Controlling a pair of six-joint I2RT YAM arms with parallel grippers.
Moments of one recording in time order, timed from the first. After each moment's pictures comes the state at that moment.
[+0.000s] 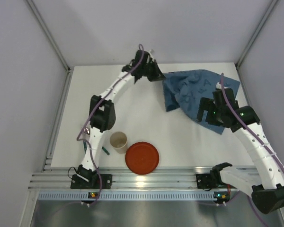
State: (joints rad) left arm -0.50 2.43 2.28 -0.41 0.46 -0.78; right arm 0.32 0.99 1.16 -1.09 0.19 0.48
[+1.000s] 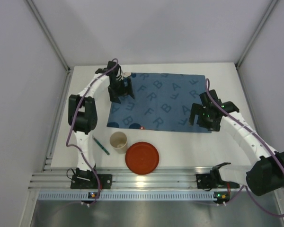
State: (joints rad) left arm -0.22 2.16 1.88 -0.90 0.29 -0.42; right arm 0.32 1.19 1.01 -0.96 0.13 0.55
